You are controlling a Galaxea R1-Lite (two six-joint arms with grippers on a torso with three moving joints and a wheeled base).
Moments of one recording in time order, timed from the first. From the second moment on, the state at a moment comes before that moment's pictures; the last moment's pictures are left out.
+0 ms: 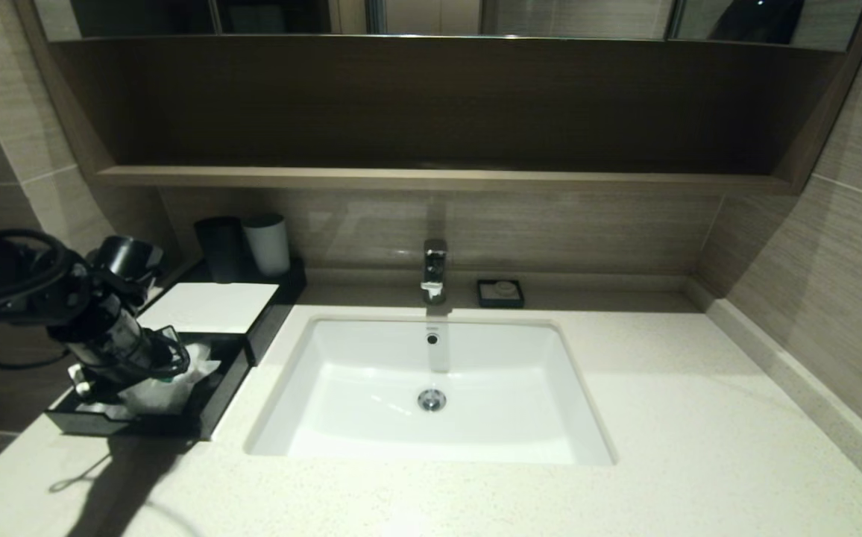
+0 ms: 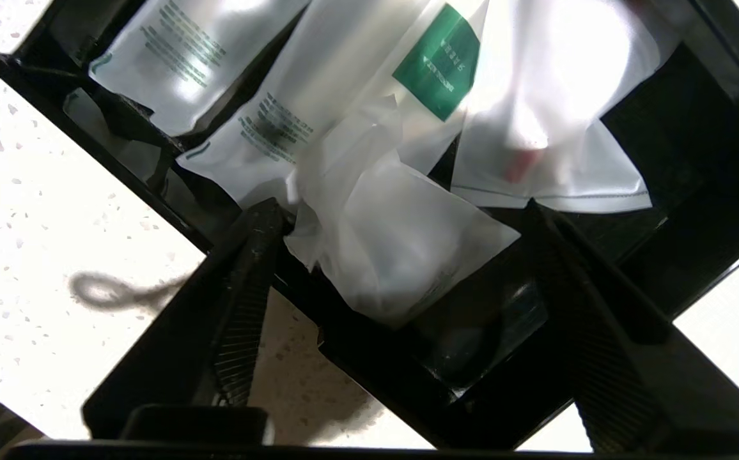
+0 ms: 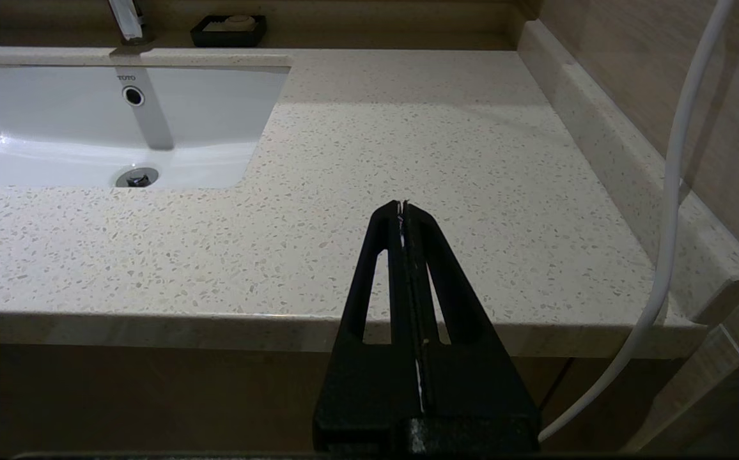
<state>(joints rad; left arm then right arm) 0.07 1.93 -1.23 0.37 0.24 -0.58 0.00 0.00 0.00 0.00 0.00 0.00</state>
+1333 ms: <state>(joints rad) 0.03 1.85 -1.21 0.34 0.24 -0.59 0.00 0.00 0.00 0.00 0.00 0.00</state>
